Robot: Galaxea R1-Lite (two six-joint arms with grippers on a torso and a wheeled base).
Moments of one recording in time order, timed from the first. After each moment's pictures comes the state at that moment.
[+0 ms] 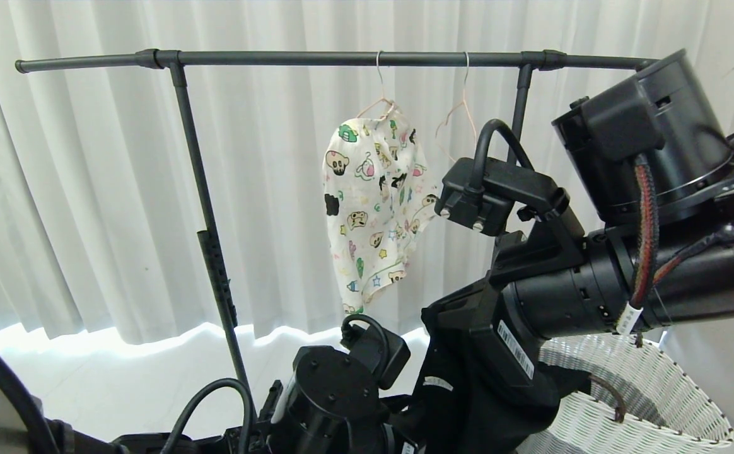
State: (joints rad) left arm -0.96 1.82 -0.58 -0.68 0.14 -0.21; right arm 1.00 1.64 -1.44 0.44 0.07 -0.12
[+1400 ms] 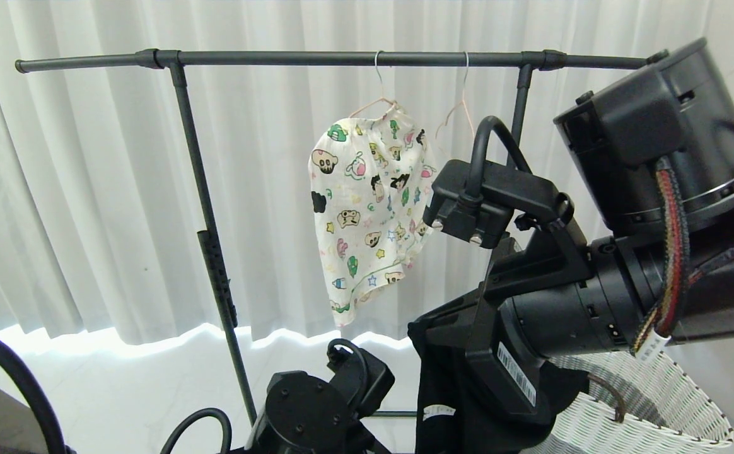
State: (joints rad) left arm -0.94 1.83 -0.43 -0.85 0.04 -0.21; right arm 1.06 1.63 -1.44 0.44 0.09 -0.12
